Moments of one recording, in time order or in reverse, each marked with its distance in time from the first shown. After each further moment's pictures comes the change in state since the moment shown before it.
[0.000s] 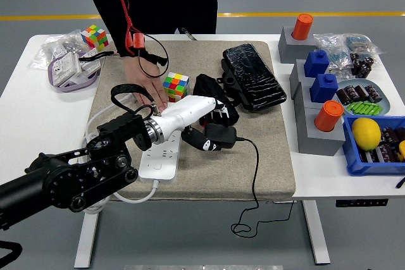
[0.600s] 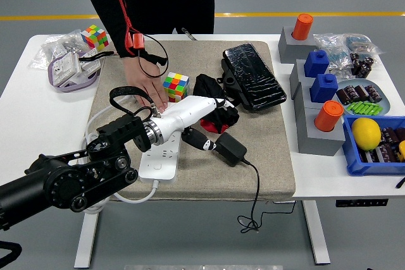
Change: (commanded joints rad) left arm -0.001 0.001 0.008 0.025 0.005 0.022 -0.035; right arm 0.002 -0.001 0.000 0.000 0.000 0.000 0.001
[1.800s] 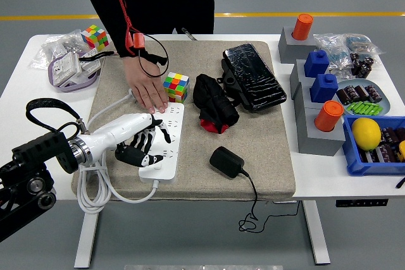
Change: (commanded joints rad) left arm 0.330 0.360 -0.278 -0.430 -0.007 -0.225 0.173; right arm -0.006 -0.002 0.005 0.003 -0.002 0.000 0.000
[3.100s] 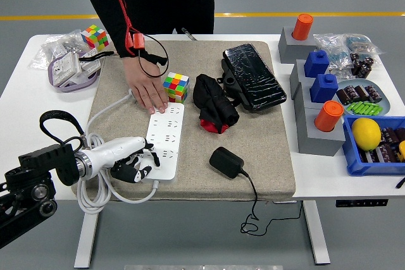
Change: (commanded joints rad) left arm 0.000 0.004 0.047 0.020 -0.015 -0.118 0.137; right arm -0.006 0.005 0.011 -0.001 -0.002 0.000 0.000
